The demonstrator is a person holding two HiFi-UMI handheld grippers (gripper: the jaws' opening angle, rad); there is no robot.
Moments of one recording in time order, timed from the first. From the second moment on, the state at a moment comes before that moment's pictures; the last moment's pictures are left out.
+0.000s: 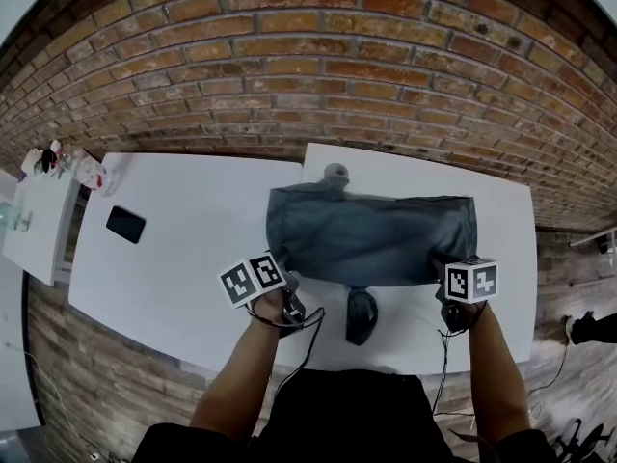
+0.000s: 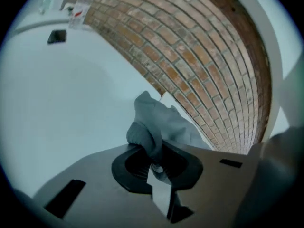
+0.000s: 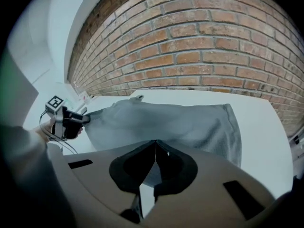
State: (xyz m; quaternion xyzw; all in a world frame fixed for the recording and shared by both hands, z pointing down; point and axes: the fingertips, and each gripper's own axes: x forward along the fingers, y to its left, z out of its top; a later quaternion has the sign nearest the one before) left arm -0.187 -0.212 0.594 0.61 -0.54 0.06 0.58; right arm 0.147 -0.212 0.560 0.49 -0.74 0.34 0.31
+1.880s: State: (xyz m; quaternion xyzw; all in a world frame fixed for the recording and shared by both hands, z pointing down) left arm -0.203 -0.174 0.645 0.54 -0.59 0.07 0.60; right arm 0.217 -0.199 0.621 0.51 -0.70 0.39 0.31
